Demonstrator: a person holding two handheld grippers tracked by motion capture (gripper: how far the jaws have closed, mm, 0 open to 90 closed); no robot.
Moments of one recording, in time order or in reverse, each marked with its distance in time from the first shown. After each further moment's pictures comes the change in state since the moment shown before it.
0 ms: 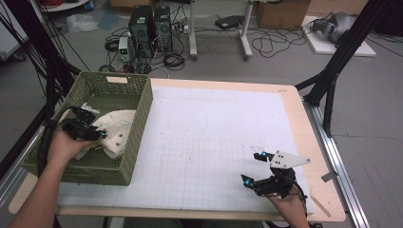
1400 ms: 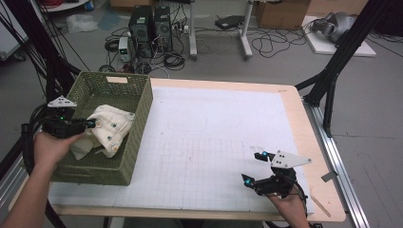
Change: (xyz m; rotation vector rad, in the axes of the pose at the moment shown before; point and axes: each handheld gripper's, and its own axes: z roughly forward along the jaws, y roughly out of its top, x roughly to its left) left arm 0.010 -0.012 -0.051 -0.306 -0.053 -0.115; right arm -0.001 0.000 -0.001 -0.009 -0.007 0.005
